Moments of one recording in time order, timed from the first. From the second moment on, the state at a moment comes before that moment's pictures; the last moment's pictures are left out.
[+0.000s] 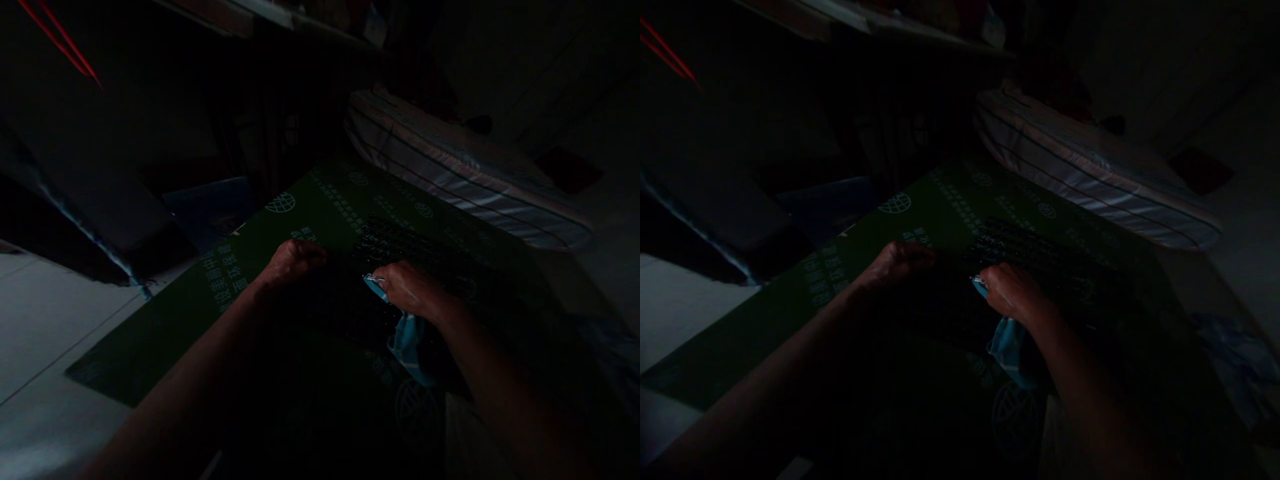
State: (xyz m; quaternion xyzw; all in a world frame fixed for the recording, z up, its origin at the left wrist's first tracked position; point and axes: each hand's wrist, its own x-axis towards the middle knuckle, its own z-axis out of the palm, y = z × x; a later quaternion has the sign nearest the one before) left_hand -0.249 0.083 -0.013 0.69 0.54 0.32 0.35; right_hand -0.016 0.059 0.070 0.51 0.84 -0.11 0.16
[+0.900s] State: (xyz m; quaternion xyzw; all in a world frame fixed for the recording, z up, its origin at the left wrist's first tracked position) left_hand -0.247 0.080 -0.007 0.68 0.55 0.33 0.36; right_hand -0.016 0.058 0.071 0.51 0.84 -0.12 0.17
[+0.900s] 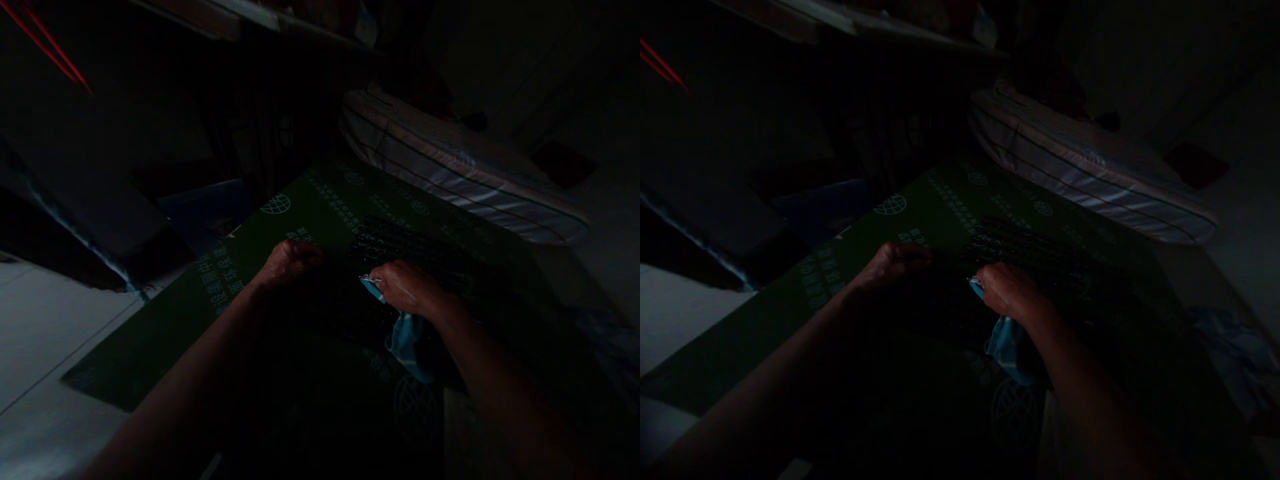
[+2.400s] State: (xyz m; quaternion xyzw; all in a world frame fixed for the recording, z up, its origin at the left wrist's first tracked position) left_hand -0.249 0.083 -0.010 0.67 0.55 0.33 0.38; right_hand -0.035 0.057 0.070 0.50 0.84 -0.06 0.19
